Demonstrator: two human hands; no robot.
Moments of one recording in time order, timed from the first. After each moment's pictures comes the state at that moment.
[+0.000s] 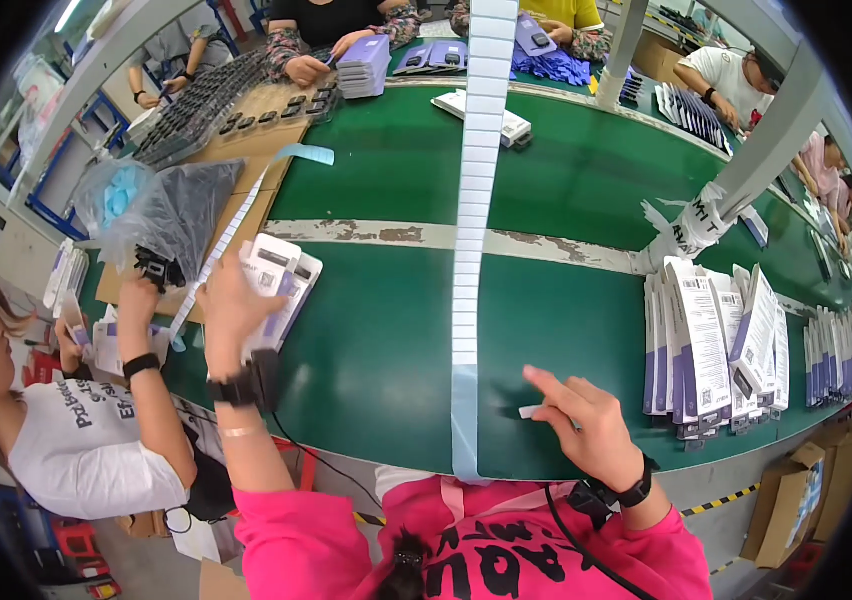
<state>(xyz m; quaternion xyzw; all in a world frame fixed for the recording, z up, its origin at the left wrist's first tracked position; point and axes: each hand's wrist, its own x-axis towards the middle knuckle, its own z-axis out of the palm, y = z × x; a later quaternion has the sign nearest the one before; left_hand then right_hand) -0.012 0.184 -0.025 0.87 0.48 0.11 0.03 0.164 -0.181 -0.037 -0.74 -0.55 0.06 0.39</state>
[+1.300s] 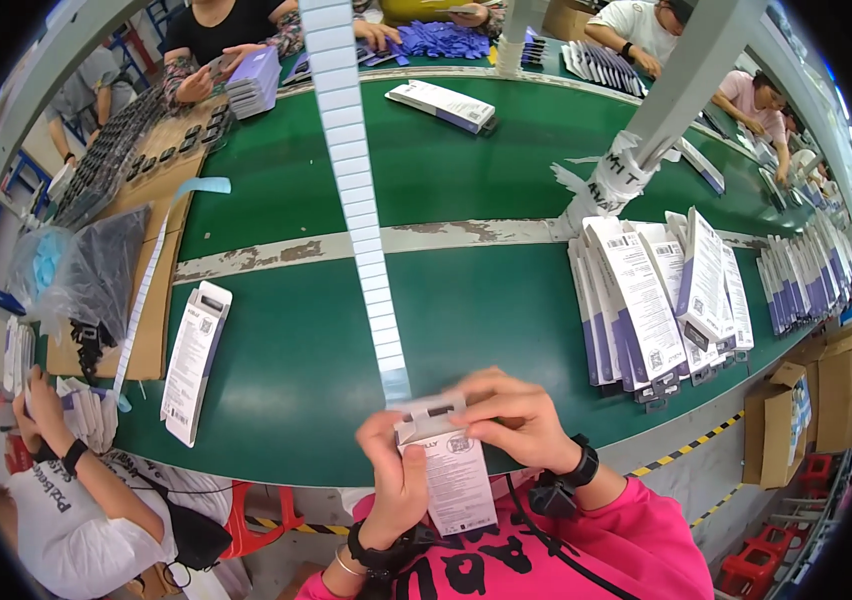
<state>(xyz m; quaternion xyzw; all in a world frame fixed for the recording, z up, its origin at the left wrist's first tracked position) 0.019 -0.085 -0.100 0.62 0.18 0.28 0.71 0.168 -0.192 -0.078 -0.58 -0.45 0.25 0.63</state>
